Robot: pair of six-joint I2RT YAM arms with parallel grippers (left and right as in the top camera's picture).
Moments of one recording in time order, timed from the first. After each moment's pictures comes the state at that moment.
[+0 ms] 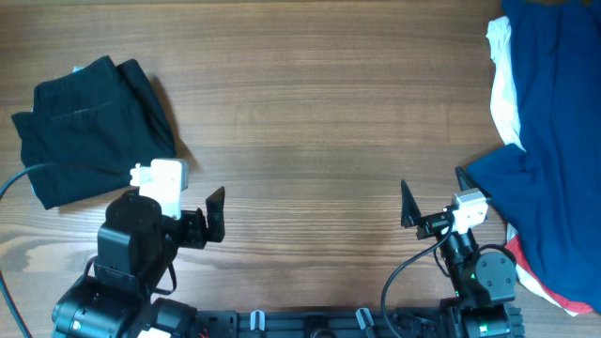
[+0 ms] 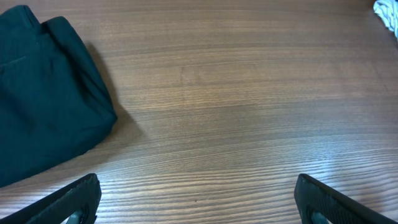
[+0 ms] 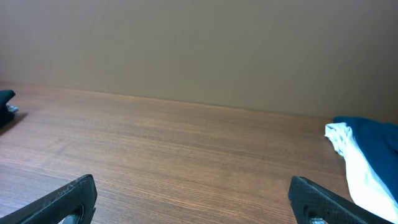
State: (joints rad) left arm -0.31 0.61 0.87 -0.92 -0.08 -0.19; right arm 0.13 0.02 0.01 0.00 -0.10 -0.03
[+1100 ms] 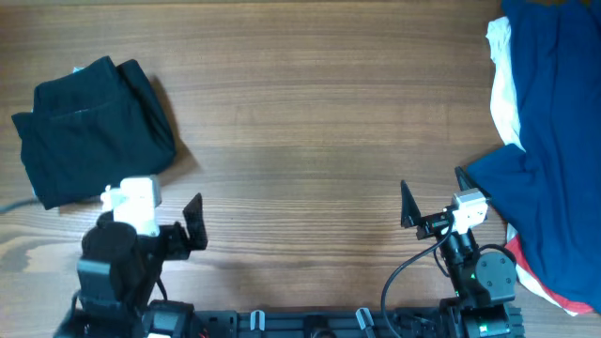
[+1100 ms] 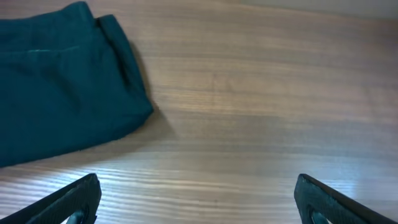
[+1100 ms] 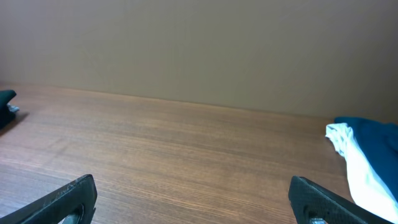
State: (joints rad) left arm -0.14 0.45 0.80 -0.94 -0.08 -0.20; right arm 0.13 0.02 0.01 0.00 -0.10 -0.03
